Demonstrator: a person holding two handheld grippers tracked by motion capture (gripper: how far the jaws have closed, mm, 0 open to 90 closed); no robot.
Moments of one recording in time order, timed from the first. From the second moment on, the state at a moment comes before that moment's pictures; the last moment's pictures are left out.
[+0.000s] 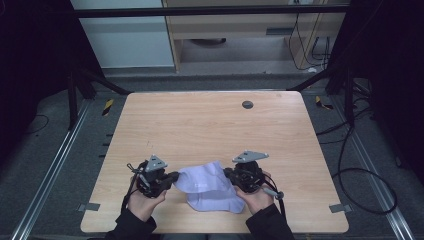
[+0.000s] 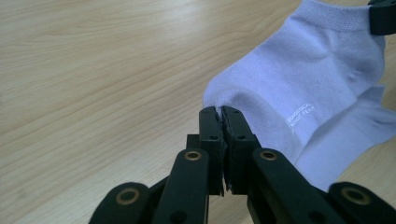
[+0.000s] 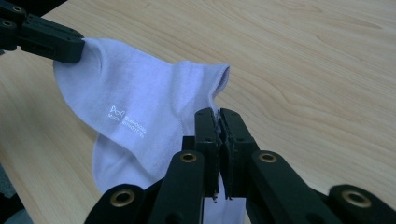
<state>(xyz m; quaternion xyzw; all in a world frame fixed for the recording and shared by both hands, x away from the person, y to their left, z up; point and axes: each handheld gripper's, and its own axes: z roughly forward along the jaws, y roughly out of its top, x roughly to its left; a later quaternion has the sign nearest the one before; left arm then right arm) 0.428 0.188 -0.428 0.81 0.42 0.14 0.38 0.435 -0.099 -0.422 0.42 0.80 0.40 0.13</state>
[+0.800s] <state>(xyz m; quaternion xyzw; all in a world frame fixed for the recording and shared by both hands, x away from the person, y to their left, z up) 0.420 0.155 -0.457 0.85 0.39 0.10 0.34 0.407 -0.131 -0.444 0.43 0.81 0.38 0.11</state>
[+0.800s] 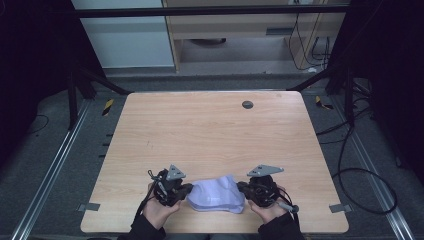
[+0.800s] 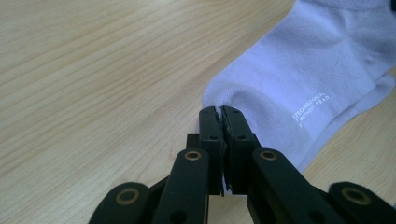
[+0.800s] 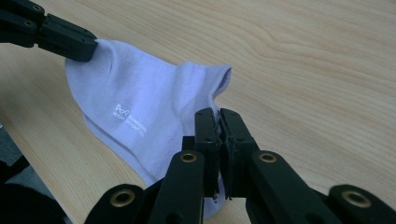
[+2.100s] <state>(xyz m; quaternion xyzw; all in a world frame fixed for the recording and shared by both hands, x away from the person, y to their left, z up) 0.420 0.152 -0.481 0.86 0.39 0.09 0.30 0.407 -0.134 -0.476 0.46 0.83 0.32 0.07</state>
